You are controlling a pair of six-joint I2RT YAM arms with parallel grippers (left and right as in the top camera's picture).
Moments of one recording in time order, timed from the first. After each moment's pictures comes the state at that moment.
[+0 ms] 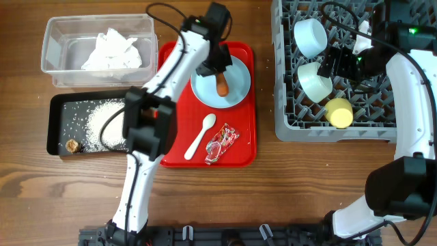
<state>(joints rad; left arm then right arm) -0.42 2.44 2.23 -1.14 0.12 -0.64 -0.12 1.77 1.73 -1.30 -0.18 0.15</state>
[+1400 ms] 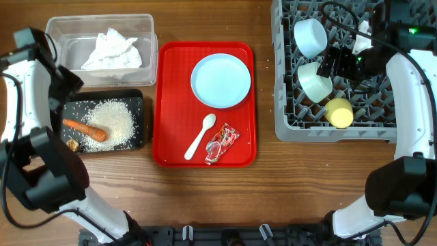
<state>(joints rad) 0.38 1.92 1.63 -1.07 -0.12 -0.56 -0.12 1.77 1.73 -1.30 -0.19 0.15</state>
